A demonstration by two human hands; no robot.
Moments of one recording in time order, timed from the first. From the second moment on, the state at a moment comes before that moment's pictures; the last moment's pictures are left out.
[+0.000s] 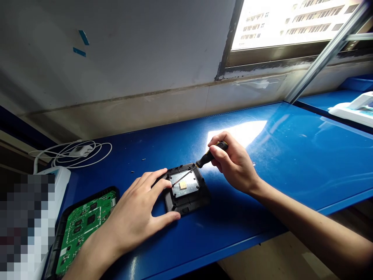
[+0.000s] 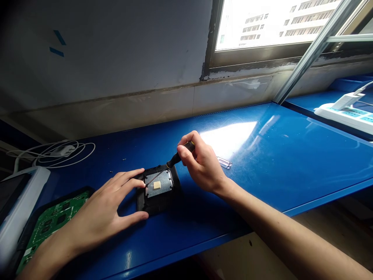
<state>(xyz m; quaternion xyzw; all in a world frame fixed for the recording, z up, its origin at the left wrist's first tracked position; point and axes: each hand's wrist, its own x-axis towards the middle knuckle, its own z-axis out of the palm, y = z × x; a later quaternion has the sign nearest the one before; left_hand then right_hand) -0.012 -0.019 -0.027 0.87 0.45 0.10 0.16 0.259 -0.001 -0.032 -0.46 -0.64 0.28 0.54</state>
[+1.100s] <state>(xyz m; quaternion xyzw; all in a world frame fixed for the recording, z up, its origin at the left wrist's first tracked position) -0.010 -0.018 -0.024 0.88 0.44 0.10 0.17 0.190 -0.007 0.099 -0.36 -0.92 -0.12 0.07</state>
